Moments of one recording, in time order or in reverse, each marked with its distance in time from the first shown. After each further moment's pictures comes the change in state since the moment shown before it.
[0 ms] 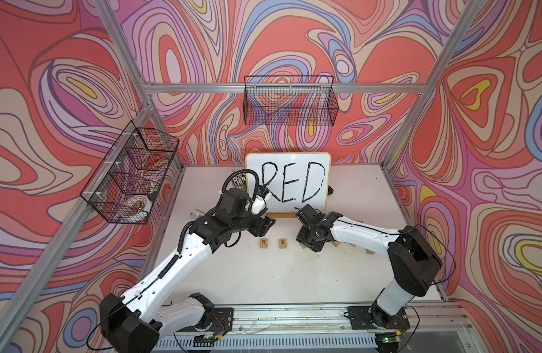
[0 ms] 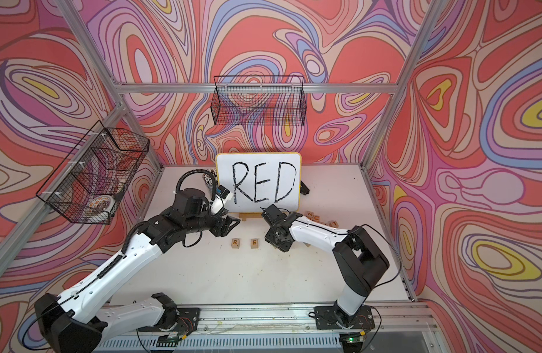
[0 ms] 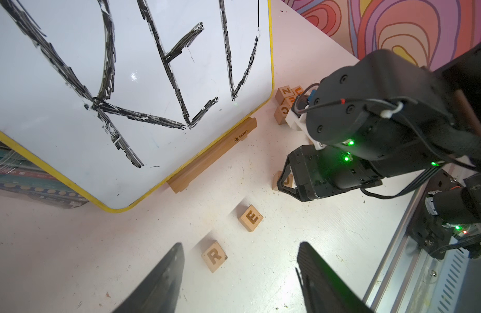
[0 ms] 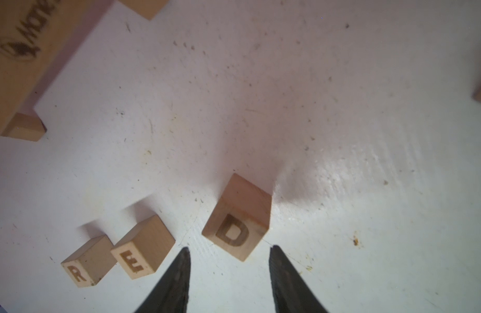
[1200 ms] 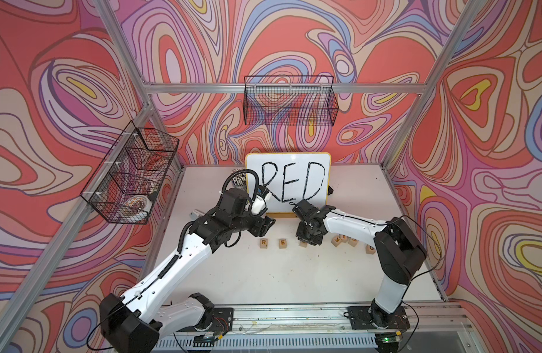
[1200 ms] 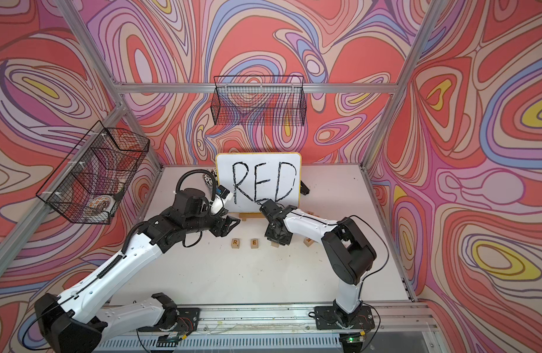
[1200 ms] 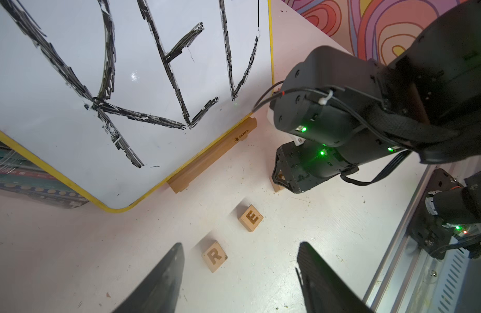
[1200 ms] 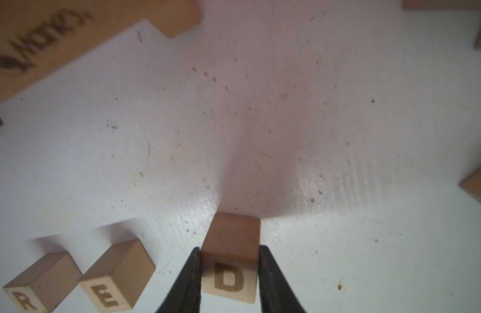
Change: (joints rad) left arm 0.000 0.000 0.000 0.000 0.000 0.000; right arm -0.034 0.145 0.163 -0.129 0.023 -0.273
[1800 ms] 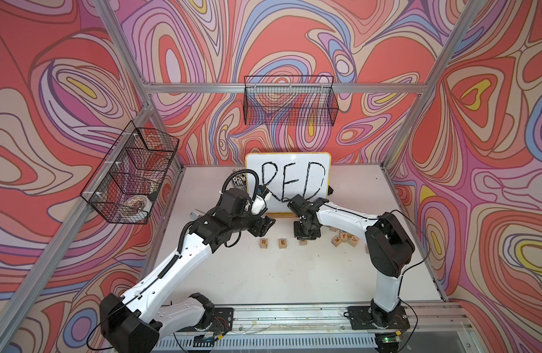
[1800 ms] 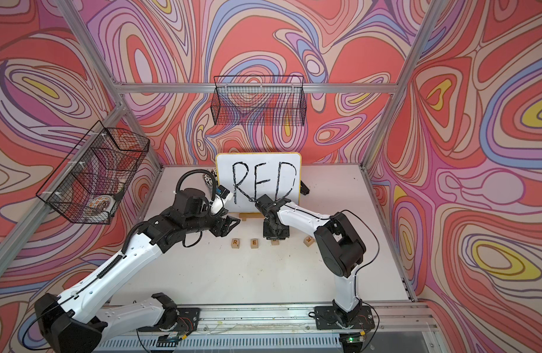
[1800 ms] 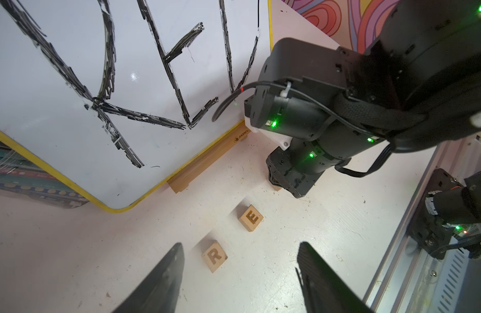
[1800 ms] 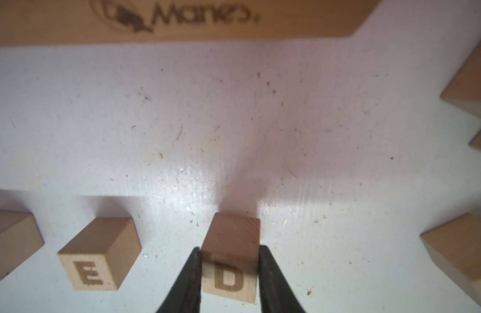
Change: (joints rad) left arm 0.000 0.000 0.000 0.000 0.000 0.000; right arm 0.003 0.083 0.133 -0.123 -0.018 -0.283
